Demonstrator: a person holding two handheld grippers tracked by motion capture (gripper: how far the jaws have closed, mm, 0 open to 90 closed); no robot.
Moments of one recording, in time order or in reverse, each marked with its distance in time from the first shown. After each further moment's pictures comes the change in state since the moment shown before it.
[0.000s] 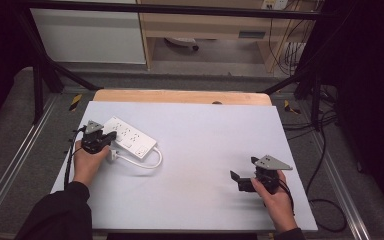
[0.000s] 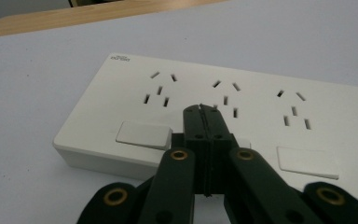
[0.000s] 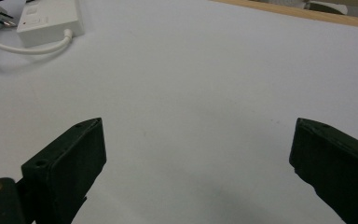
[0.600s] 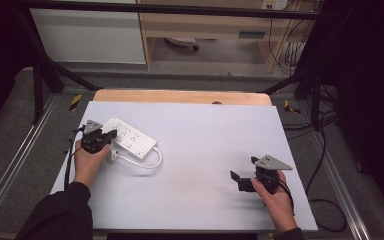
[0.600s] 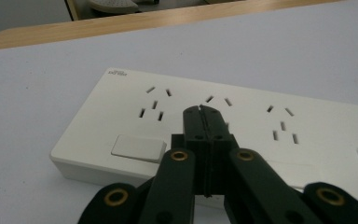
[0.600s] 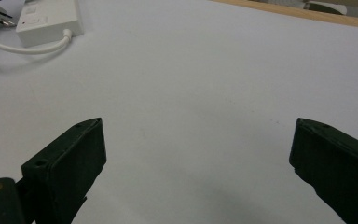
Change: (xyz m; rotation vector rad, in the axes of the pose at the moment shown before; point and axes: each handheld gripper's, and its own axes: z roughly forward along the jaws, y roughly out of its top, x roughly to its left) left arm -0.002 0.003 -0.003 -0.046 -0.016 -0.002; right arm 0.000 0.000 0.000 0.001 -0.001 -0.002
